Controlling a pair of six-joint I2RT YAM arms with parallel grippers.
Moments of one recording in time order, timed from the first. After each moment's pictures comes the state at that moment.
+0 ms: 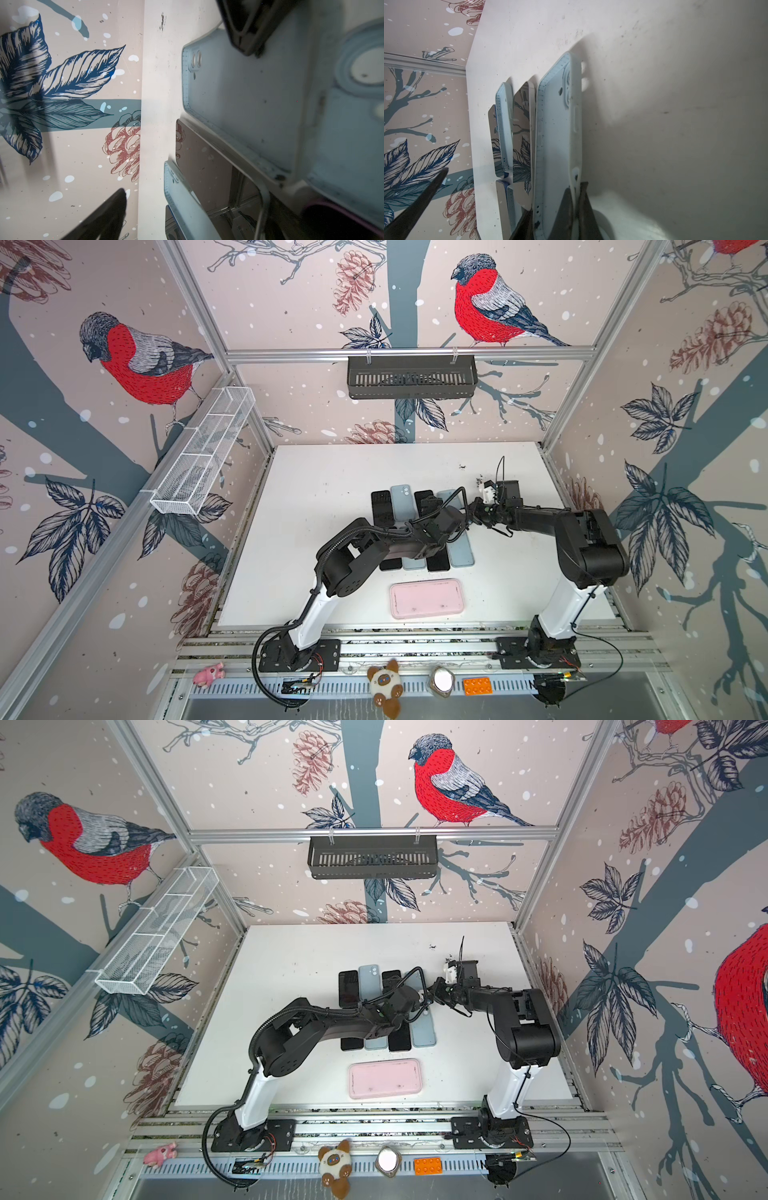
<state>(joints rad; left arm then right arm) -0.96 2.17 1.37 0.11 -0.68 0.84 0.13 1.82 0.89 0.08 -0.61 0.61</state>
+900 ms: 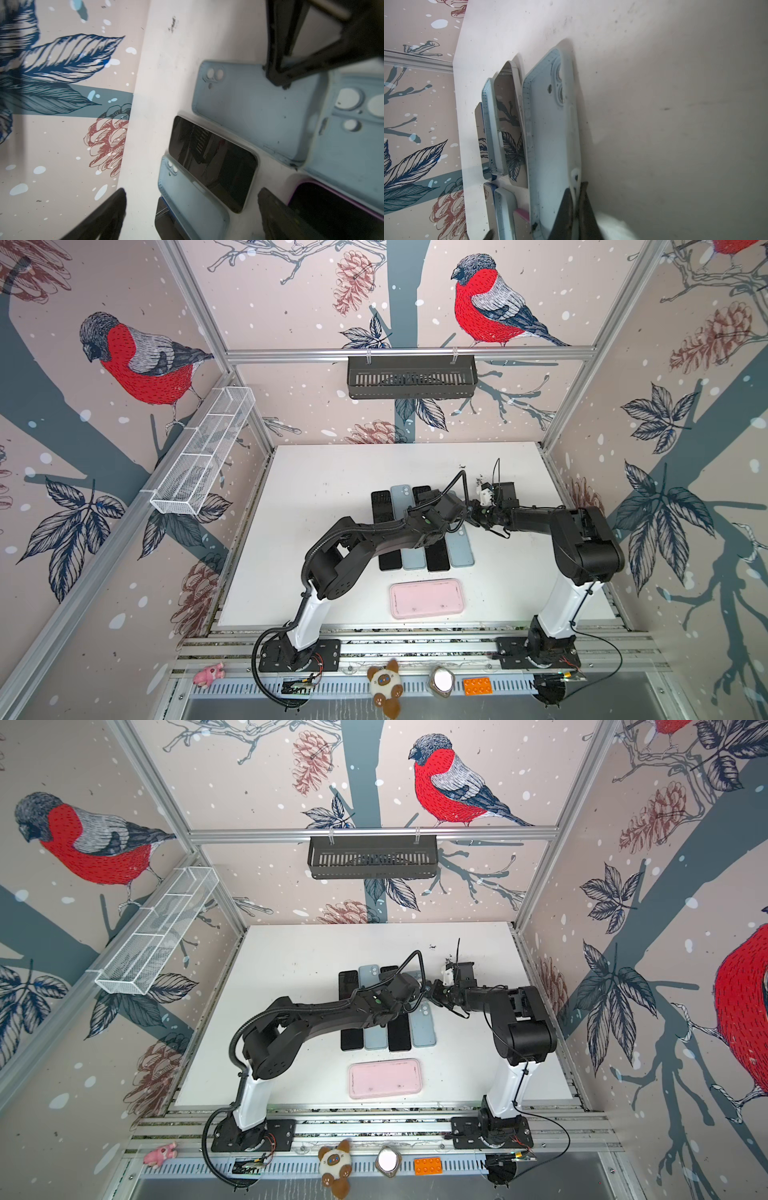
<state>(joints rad) -0.94 2.04 1.47 -0.14 -0.57 0.62 0.16 1.86 0.90 0.09 -0.57 0.60</state>
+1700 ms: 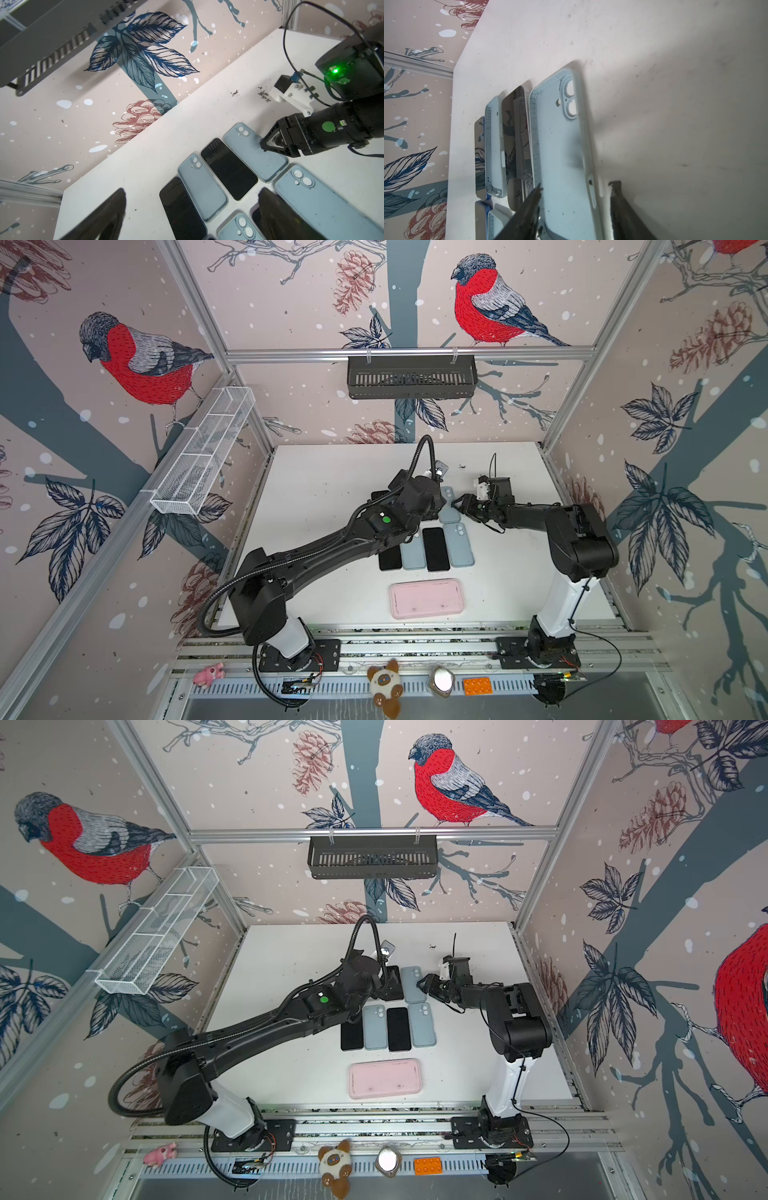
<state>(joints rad) -0.94 1.53 1.29 -0.21 -0.59 0.13 0.17 1.87 0.94 0.14 -0.48 0.56</state>
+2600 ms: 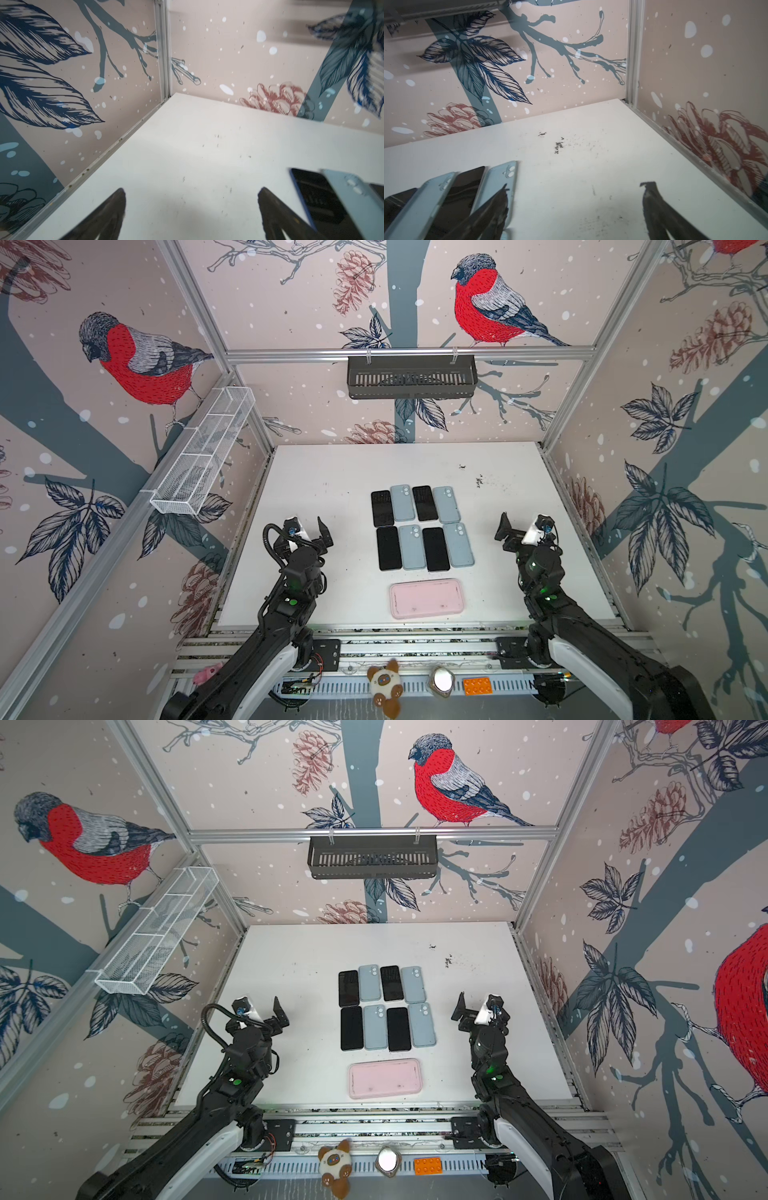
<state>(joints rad) -0.34 0.76 0.11 0.50 -0.64 -0.10 0.29 0.79 0.05 0.71 0.39 0.13</state>
